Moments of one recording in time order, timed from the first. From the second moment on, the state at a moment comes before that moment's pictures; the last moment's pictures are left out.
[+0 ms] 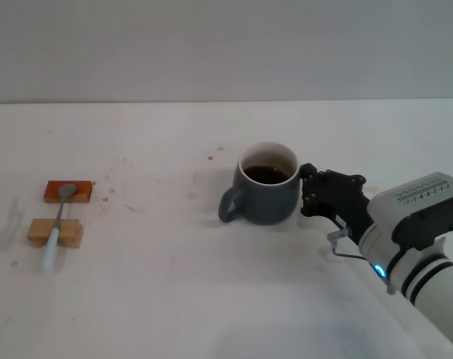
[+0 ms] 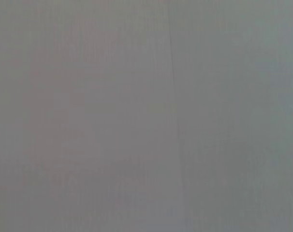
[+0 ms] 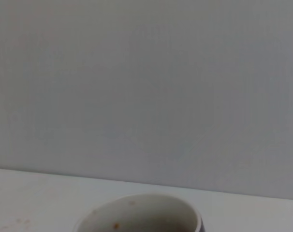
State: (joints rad) left arm -0.16 -2.07 -1.19 -0.19 2.58 1.41 -0.09; right arm 0.59 2.09 0.29 0.42 -1.86 -0.82 0.04
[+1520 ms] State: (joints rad) left arm -0.11 -2.07 -1.12 -0.20 2.58 1.43 -0.10; right arm 0.51 2.09 0.43 0.39 -1.98 -0.93 0.05
